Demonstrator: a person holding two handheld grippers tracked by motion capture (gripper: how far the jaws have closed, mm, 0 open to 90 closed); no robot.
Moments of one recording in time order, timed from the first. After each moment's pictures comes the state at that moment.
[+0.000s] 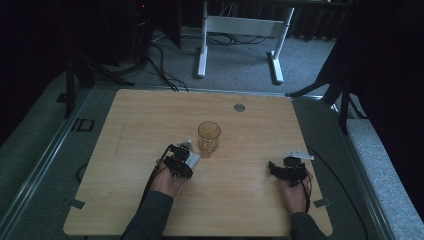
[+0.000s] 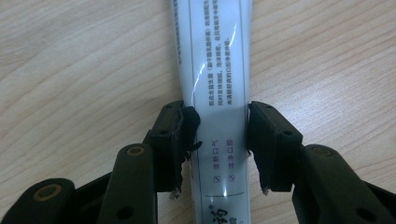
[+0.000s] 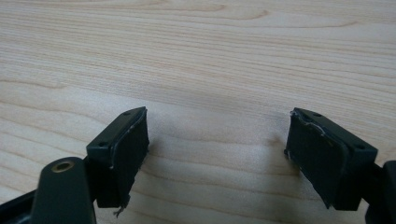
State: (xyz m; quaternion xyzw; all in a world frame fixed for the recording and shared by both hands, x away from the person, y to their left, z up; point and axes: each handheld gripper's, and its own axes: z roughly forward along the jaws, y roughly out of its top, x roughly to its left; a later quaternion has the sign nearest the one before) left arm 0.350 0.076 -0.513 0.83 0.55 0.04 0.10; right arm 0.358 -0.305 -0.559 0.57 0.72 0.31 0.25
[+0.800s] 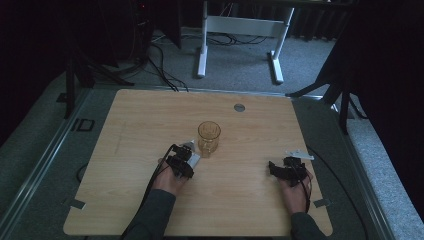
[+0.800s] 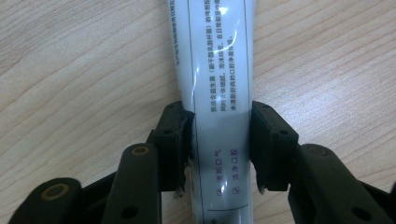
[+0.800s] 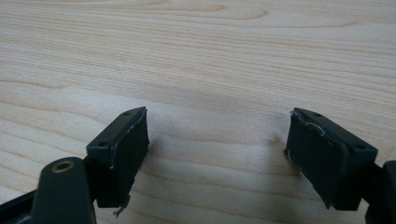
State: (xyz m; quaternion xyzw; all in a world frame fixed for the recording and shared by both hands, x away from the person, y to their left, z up) left arm 0.356 0.071 -0.518 0.83 0.54 0.03 0.08; right arm 0.358 -0.305 -0.559 0.57 0.72 0.31 0.25
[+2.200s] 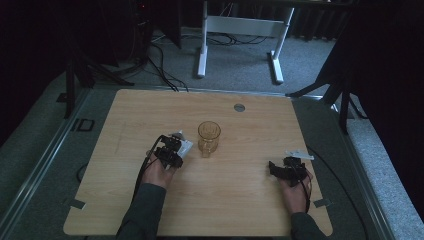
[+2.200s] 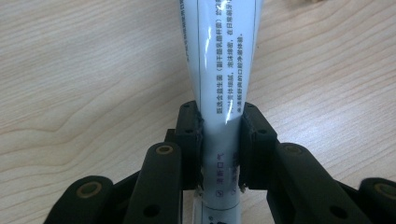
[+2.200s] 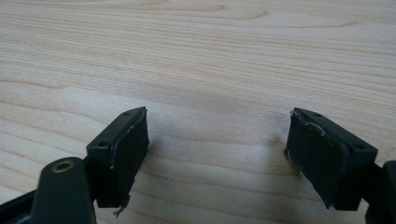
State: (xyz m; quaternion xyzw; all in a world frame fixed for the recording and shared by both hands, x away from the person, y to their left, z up) left arm 0.361 0.101 -0.485 0.81 0.56 0.07 0.13; right arm 0.359 -0.305 -0.559 0.57 0.72 0.31 0.25
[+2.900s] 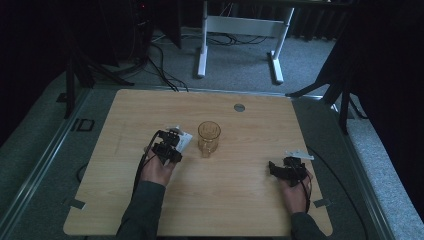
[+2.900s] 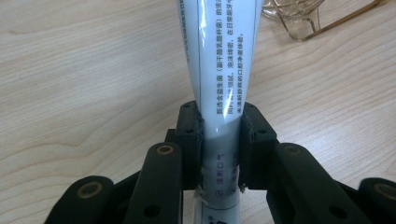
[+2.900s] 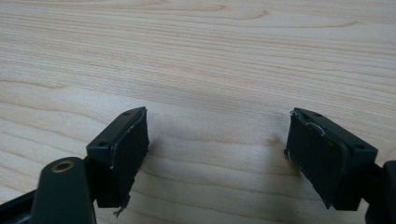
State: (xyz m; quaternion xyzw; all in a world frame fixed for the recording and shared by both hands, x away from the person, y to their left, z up) left arm 0.361 0.106 -0.467 0.80 0.56 0.10 0.16; right arm 0.359 -0.305 -0.559 0.57 0.72 0.31 0.25
